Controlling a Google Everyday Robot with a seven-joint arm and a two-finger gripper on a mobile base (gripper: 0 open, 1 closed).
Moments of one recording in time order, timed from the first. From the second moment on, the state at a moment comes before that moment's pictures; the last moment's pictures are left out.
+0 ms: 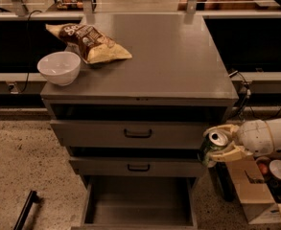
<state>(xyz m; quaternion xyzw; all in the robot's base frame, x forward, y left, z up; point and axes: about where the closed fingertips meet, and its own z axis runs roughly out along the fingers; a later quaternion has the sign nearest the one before) 0.480 -0.226 0.708 -0.58 0.62 0.33 0.41</state>
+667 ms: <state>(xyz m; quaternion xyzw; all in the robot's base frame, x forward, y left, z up) 0.504 -0.198 0.653 -0.59 0.59 0.35 0.43</state>
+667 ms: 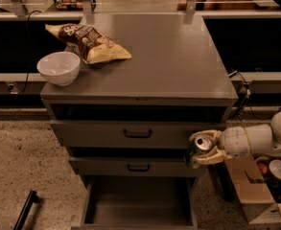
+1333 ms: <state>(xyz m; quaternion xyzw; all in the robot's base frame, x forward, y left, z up) 0.496 -0.214 0.577 -0.58 0.63 0.32 0.42</state>
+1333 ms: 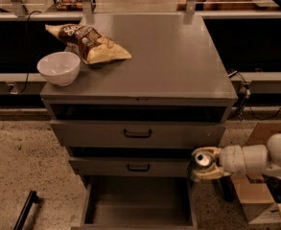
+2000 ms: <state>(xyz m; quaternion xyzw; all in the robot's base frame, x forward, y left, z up) 0.495 -0.233 0.490 -0.56 0.70 0.23 0.38</state>
